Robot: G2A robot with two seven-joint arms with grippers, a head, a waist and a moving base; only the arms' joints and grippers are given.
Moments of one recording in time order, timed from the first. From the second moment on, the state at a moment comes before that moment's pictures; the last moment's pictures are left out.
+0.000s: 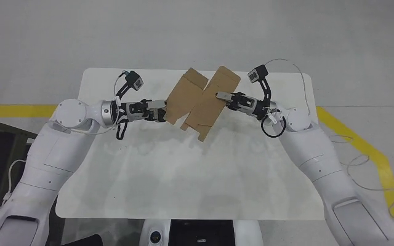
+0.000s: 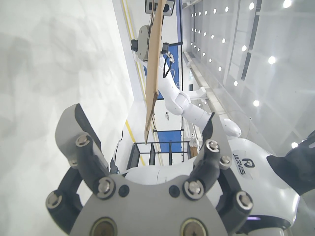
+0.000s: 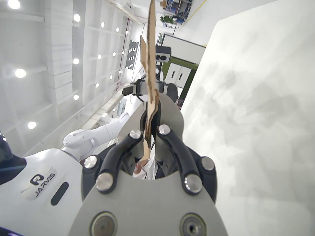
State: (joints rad) left arm 0.82 -0.89 -1.08 -1.37 -0.62 -0.24 -1.14; right arm -0.69 -1.19 0.93 -1.04 0.63 -0.56 0.97
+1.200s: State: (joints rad) left arm 0.90 -0.93 -1.11 -1.45 -0.56 -0.21 -0.92; right arm -0.79 -1.22 0.97 -1.16 0.52 -0.48 0.78
